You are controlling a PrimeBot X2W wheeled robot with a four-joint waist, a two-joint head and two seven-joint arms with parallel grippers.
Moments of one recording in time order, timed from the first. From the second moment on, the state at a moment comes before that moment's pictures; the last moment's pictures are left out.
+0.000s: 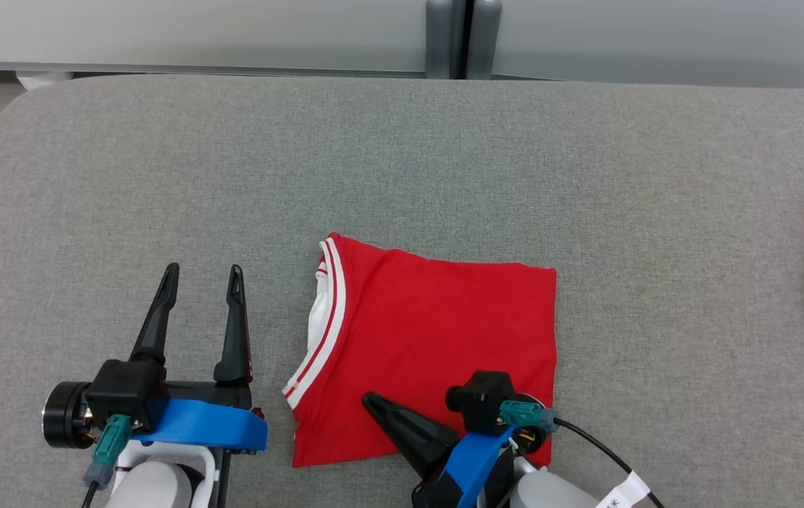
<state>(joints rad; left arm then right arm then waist) -0.16 0.28 -0.35 0.08 -0.36 0.17 -0.24 -0.42 -0.05 0.82 0.49 0.57 0.13 -0.12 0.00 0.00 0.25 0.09</state>
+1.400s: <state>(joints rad) 0.04 0.34 -0.36 0.11 -0.41 0.19 -0.22 0.13 -0.12 -0.05 -0.15 0.26 0.13 0.00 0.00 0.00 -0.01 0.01</state>
